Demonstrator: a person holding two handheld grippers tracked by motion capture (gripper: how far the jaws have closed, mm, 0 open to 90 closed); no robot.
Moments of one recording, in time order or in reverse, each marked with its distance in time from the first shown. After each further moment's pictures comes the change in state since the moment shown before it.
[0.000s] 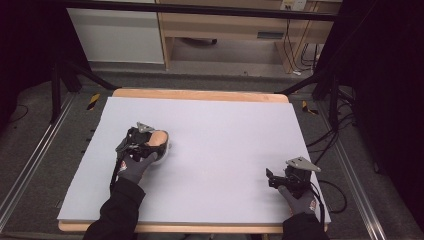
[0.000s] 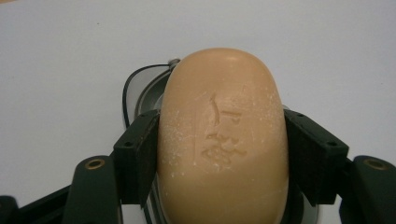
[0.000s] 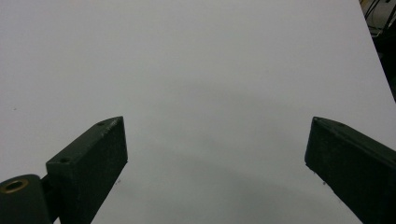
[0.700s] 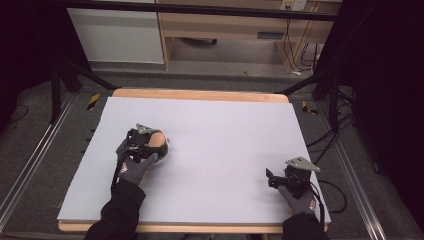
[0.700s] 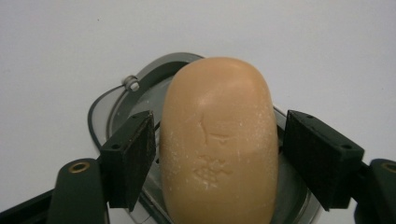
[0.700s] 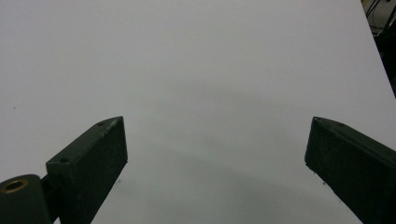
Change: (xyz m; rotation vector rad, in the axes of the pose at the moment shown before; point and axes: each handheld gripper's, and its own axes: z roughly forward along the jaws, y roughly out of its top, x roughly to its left) left arm 0.000 -0.003 0.001 -0.024 0.000 -0.033; right arm 0.000 0.000 0.001 0.003 0.001 -0.003
